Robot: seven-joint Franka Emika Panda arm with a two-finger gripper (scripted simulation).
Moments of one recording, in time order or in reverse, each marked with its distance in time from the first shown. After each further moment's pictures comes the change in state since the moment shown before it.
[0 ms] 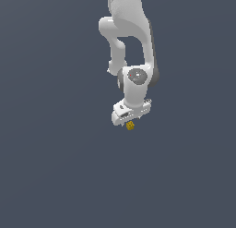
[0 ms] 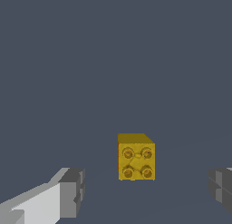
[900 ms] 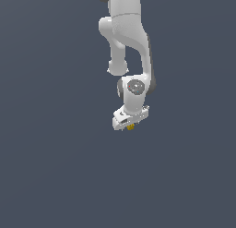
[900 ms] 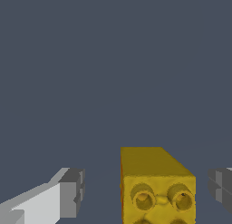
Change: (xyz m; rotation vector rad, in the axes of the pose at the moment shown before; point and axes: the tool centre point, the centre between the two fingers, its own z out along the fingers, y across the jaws) arm -0.001 -0.001 0.049 0.000 0.001 -0.005
